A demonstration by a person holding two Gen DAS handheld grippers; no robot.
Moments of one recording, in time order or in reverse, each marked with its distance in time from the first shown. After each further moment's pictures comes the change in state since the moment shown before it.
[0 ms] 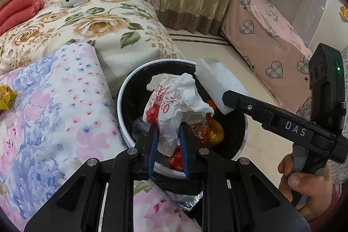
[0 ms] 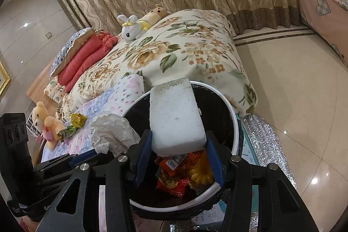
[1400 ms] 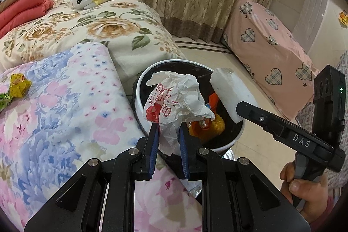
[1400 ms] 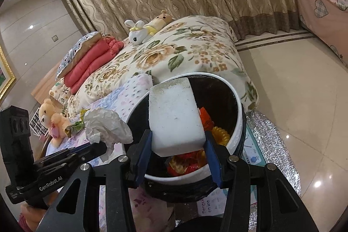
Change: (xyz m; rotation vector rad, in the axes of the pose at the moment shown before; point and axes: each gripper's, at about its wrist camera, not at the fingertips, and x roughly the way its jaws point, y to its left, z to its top) left arm -0.034 0.015 -0.025 -0.028 -0.056 0.007; right arm -0.023 0.012 -0.027 -0.007 -0.051 0.019
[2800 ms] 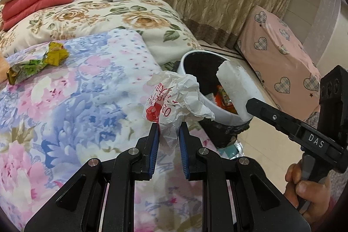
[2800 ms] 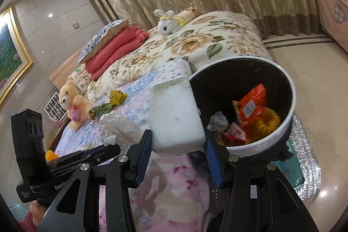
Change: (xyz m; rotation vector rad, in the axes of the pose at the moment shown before) left arm -0.049 0.050 -0.050 -0.087 -0.021 0.053; right arm -0.005 0.058 -0.036 -0.065 0.019 0.110
